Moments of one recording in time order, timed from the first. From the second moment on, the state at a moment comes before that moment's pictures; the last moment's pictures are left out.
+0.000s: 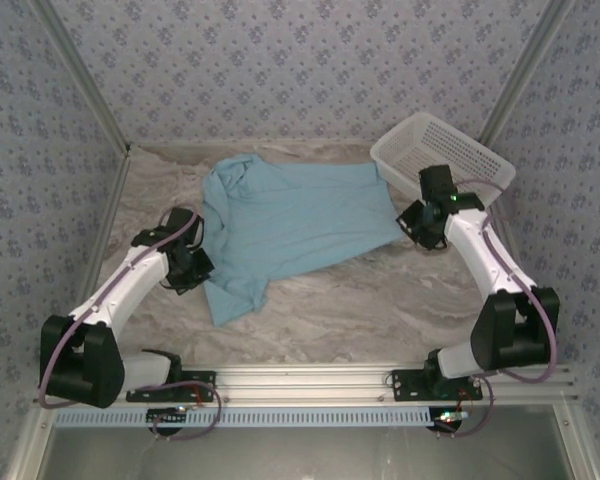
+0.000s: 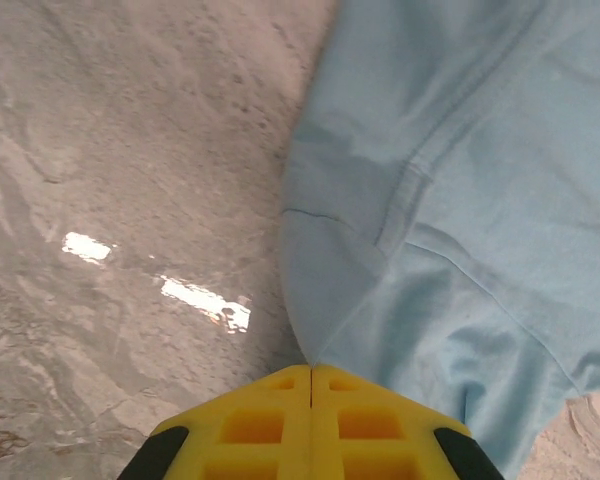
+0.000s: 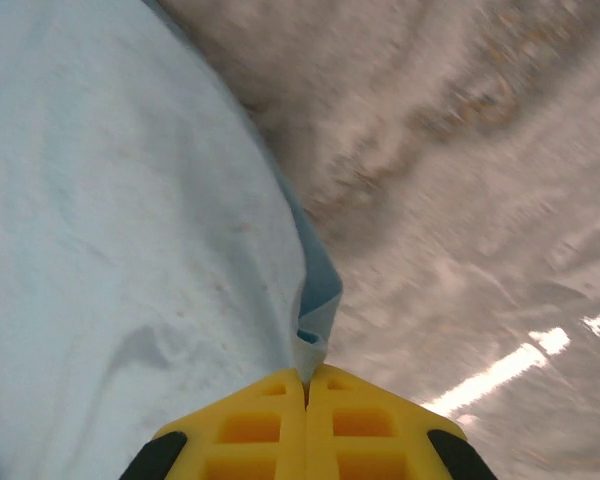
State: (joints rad) left arm -0.24 1.26 0.87 -0.95 0.02 -0.82; right arm 0.11 1.40 1.12 -0.89 -0.06 0.90
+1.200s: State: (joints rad) left arm -0.15 1.85 1.43 -0.82 0.19 -0.73; right arm 0.03 1.54 0.98 -0.76 0.03 0.81
